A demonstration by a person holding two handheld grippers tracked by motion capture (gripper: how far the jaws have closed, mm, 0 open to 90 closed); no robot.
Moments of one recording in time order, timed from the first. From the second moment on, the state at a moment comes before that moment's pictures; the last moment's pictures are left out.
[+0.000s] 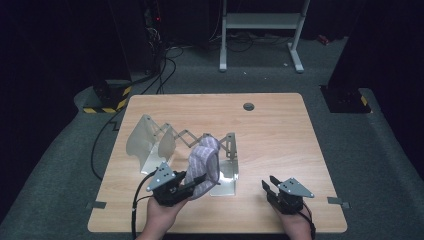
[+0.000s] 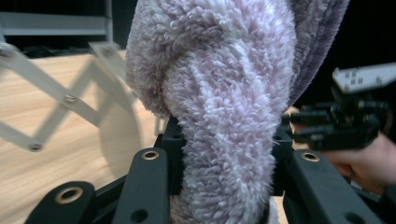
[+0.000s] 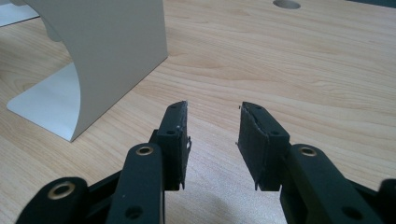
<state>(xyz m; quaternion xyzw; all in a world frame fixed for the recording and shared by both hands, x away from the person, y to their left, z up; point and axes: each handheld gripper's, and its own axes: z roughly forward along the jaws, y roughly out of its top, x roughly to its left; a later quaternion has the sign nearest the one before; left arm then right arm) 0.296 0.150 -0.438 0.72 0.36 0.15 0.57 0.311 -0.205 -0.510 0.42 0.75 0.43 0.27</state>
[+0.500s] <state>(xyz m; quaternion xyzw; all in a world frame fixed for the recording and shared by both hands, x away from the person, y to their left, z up) 0.323 0.153 -0.477 0.73 0.42 0.15 0.53 0.311 -0.205 -0.511 0.43 0.74 0.43 0.27</state>
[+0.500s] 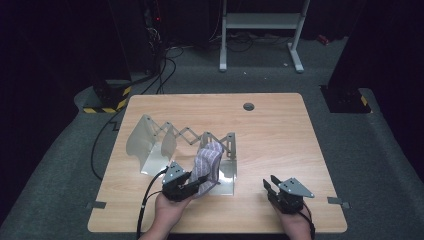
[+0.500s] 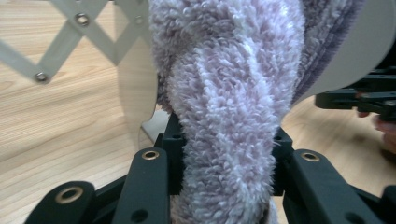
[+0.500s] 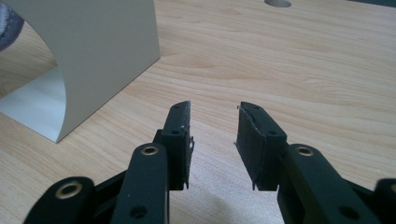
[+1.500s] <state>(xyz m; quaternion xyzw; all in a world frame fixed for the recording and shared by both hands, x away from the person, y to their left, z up) 0.321 0.149 -0.483 0.74 0.41 0.14 0.51 0.311 -0.204 -0.513 0.43 0.75 0.43 0.27</state>
